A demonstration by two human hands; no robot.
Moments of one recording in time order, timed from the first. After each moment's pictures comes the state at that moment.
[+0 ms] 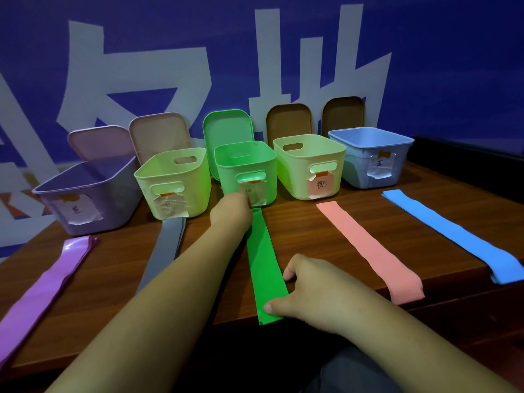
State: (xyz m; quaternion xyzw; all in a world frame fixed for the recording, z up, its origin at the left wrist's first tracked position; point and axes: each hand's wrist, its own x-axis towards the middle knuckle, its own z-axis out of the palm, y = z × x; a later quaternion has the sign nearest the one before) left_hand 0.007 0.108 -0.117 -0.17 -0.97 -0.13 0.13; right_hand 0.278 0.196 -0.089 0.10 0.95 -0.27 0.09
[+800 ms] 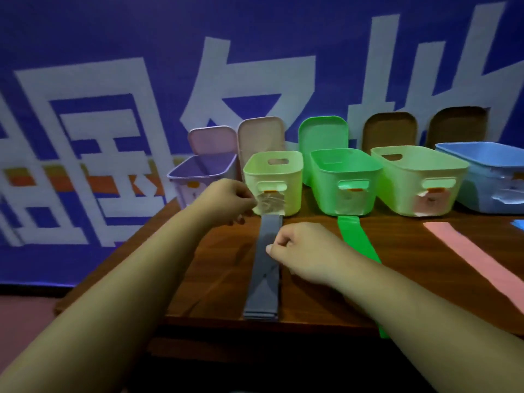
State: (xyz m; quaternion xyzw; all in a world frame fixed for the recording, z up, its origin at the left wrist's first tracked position) left_hand 0.048 -0.125 -0.029 -0.17 -0.93 -0.31 0.06; right_hand 0.171 0.059 -0.066 -0.05 0.96 -0.29 -0.05
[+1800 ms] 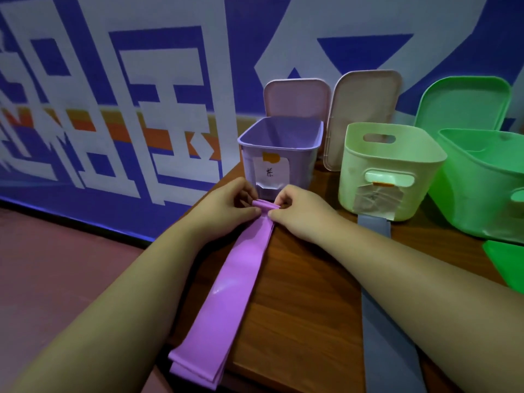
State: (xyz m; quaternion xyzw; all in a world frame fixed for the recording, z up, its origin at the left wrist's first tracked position) left_hand -0.033 -0.307 -0.110 -0.10 -0.92 -0.37 0.07; right_hand -0.055 -0.107 -0.115 -0.10 0.95 -0.30 -0.04
